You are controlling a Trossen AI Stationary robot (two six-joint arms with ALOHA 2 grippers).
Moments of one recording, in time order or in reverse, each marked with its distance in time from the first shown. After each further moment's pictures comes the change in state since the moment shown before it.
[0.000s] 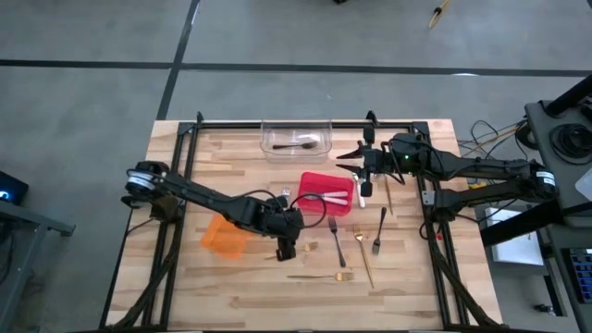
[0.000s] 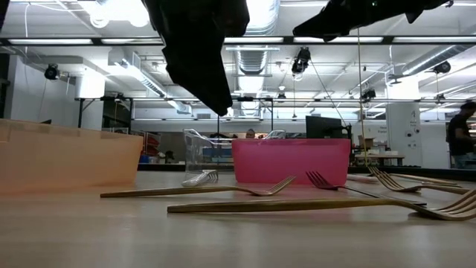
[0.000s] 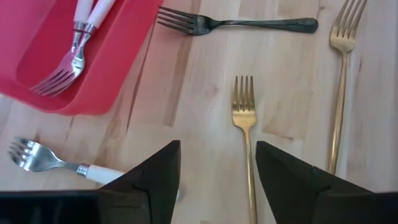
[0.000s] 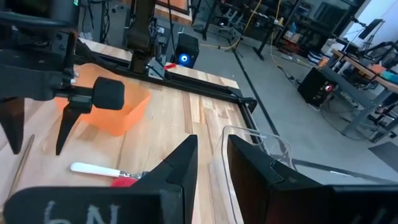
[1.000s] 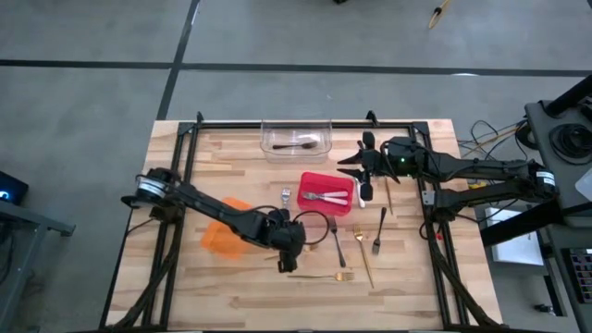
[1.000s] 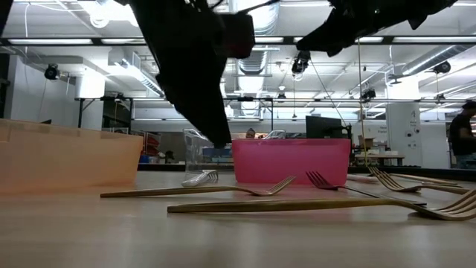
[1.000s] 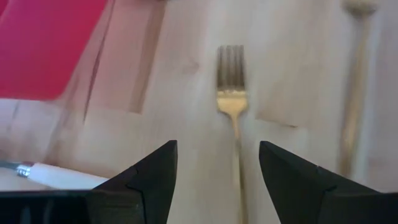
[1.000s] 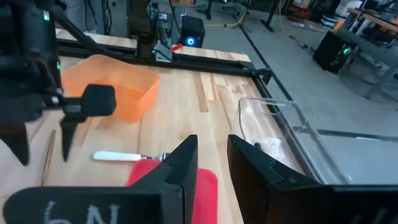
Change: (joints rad) left arm -0.054 0.119 -0.008 0.061 -0.027 -0.039; right arm 0.000 0.000 -0.040 -0.039 -0.001 0.150
